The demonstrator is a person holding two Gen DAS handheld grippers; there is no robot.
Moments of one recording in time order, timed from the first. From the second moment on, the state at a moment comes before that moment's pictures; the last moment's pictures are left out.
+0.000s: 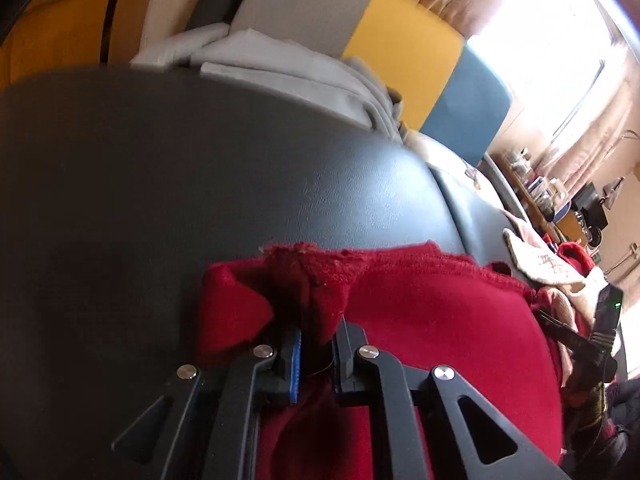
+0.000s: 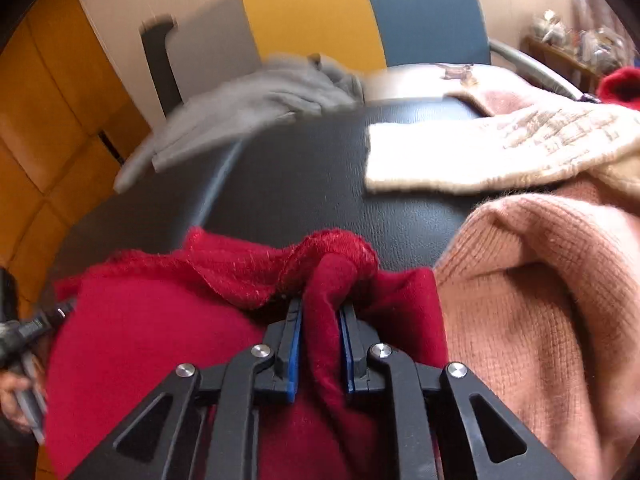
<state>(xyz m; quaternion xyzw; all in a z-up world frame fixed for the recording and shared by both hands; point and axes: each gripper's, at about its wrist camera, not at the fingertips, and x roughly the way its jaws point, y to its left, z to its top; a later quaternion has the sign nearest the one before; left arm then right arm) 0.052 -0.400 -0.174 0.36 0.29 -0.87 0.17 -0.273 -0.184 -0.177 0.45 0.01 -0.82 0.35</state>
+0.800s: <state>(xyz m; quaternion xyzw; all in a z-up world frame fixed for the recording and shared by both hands) 0.107 -0.303 -0.080 0.31 0.21 -0.91 0.20 -0.196 -0.056 -0.135 0.42 -0.21 -0.70 0.54</state>
